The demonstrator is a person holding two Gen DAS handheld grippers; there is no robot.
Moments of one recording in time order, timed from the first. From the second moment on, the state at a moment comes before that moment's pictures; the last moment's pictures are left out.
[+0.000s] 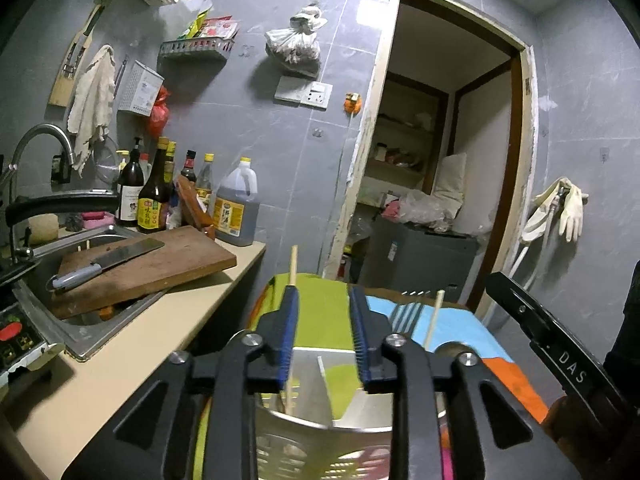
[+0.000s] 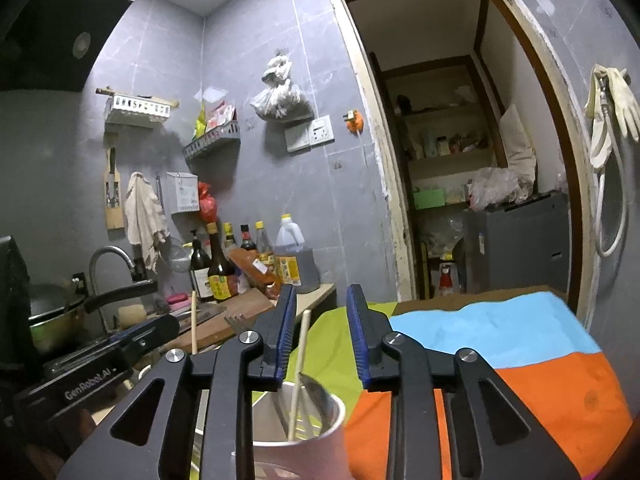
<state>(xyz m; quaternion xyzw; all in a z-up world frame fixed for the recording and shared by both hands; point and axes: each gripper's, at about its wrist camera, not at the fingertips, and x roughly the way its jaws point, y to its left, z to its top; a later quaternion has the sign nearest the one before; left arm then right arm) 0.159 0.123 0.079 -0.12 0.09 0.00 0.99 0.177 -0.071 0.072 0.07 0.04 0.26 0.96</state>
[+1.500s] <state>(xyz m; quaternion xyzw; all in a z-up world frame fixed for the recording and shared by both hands) 0.185 -0.065 0.029 -0.02 0.25 -0.11 0.96 0.167 -0.264 0.016 -0.02 0.21 0.12 0.97</state>
